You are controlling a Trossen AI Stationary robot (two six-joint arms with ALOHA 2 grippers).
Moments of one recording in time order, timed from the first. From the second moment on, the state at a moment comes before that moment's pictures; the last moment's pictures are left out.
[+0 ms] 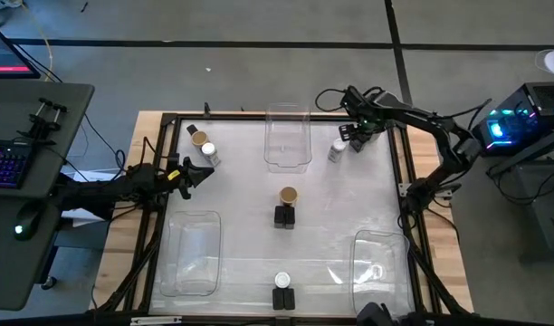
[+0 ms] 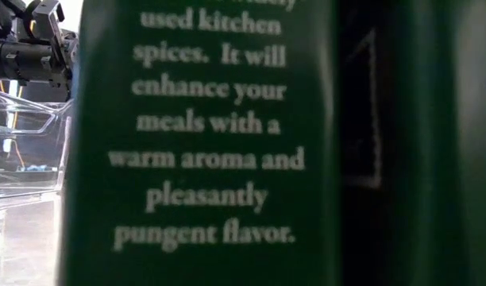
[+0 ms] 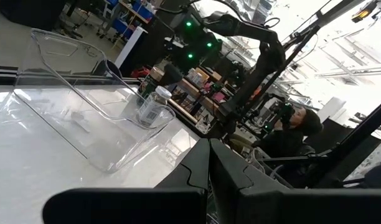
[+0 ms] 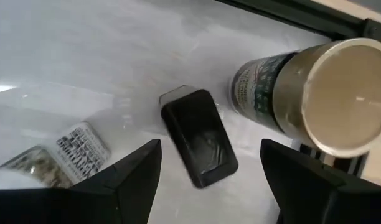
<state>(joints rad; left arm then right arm) 0.06 0.00 0.01 0.05 -0.24 -0.62 -0.82 1.59 1.18 -1.04 0.23 0.48</state>
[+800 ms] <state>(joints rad) 0.06 0.00 0.01 0.05 -0.24 -0.62 -0.84 1.65 1.18 -1.04 0.19 0.27</state>
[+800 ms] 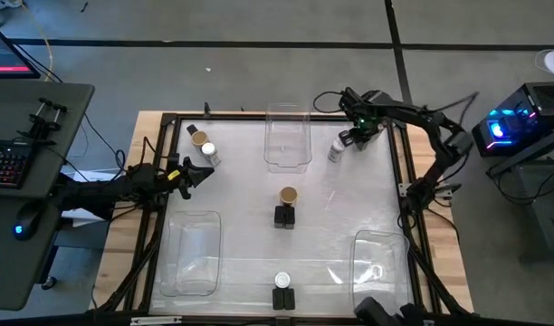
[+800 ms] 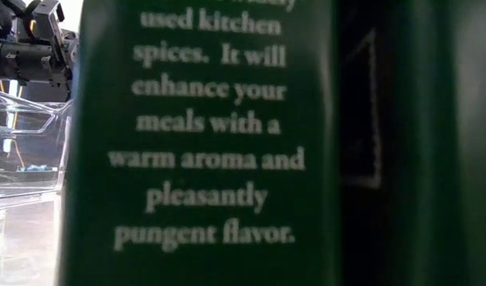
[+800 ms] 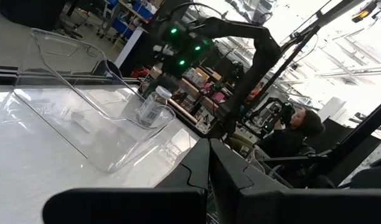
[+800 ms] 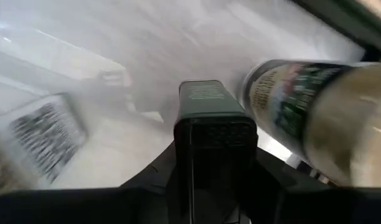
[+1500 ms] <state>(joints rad) 0.06 0.00 0.01 0.05 -0.24 -0.62 -0.07 0.94 1.18 -1.39 -0.16 1.19</state>
